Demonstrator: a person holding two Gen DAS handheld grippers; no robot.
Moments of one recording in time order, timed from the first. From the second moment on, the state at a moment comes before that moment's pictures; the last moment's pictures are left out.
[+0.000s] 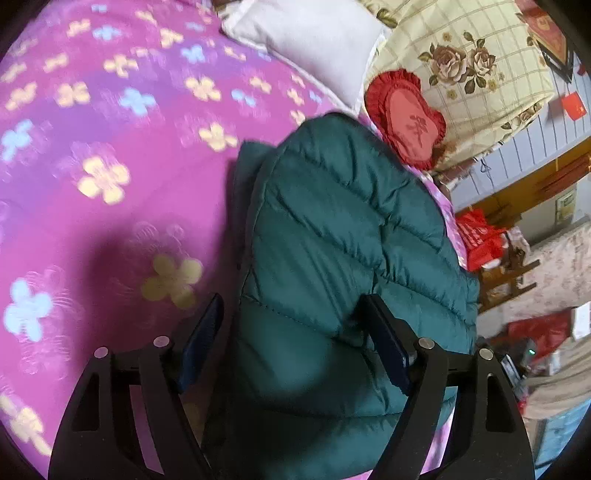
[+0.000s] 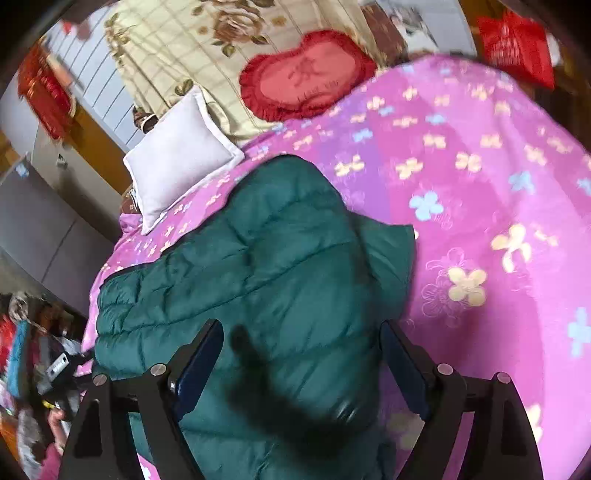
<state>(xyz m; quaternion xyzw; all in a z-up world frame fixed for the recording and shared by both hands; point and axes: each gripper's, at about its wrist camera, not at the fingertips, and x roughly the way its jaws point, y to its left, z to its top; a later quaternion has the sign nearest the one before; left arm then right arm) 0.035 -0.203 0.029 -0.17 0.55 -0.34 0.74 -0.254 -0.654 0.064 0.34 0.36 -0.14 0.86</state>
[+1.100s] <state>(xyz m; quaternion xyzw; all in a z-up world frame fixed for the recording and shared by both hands) 0.033 -0.239 0.026 -0.13 0.53 -0.42 0.73 -0.228 -0.656 0.029 0.39 0.35 -0.04 0.85</state>
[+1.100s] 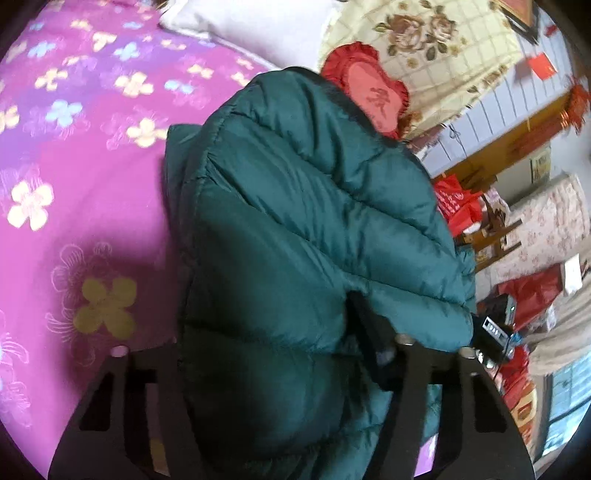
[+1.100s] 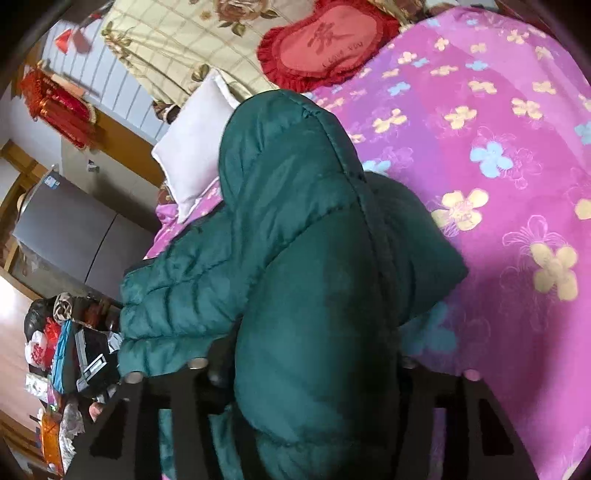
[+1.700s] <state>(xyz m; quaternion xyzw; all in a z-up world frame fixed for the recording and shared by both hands) -0.075 -0.144 0.092 -0.12 0.54 -0.48 0.68 -0.371 -0.551 0.115 0.40 0.32 0.02 0.86</state>
